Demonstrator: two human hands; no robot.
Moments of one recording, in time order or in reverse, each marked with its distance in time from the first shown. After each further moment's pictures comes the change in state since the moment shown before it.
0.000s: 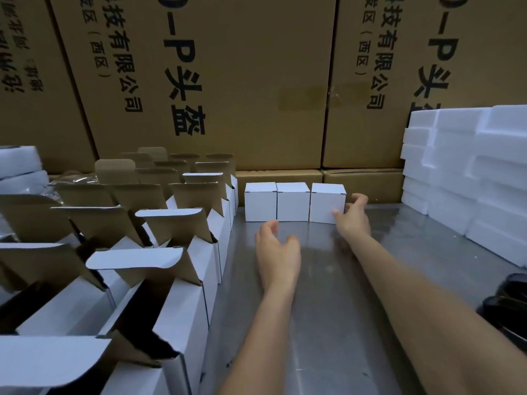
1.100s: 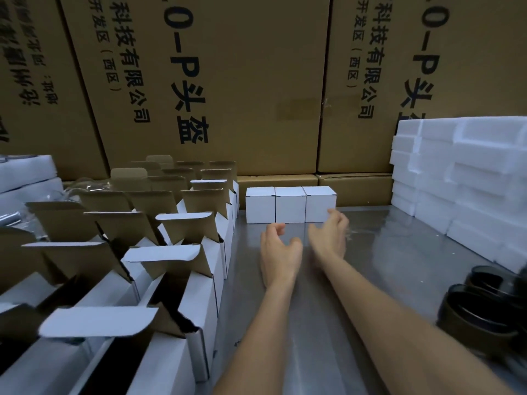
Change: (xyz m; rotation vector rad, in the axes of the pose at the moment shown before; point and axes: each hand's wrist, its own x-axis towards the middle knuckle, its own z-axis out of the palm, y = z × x) left_hand -0.008 0.002 -0.001 0.102 -0.037 0.077; right_hand -0.087 -0.028 0.008 -0.020 0.067 -0.047
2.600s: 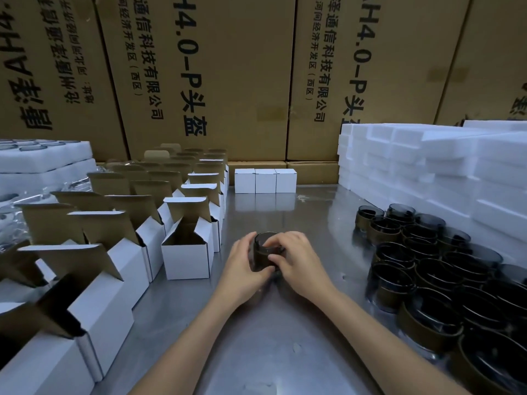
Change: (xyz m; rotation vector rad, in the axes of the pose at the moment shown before) left_hand -0.220 0.012 -0.150 0.167 -0.323 0.265; right_hand -0.257 0.010 -0.169 -0.105 -0.317 -0.726
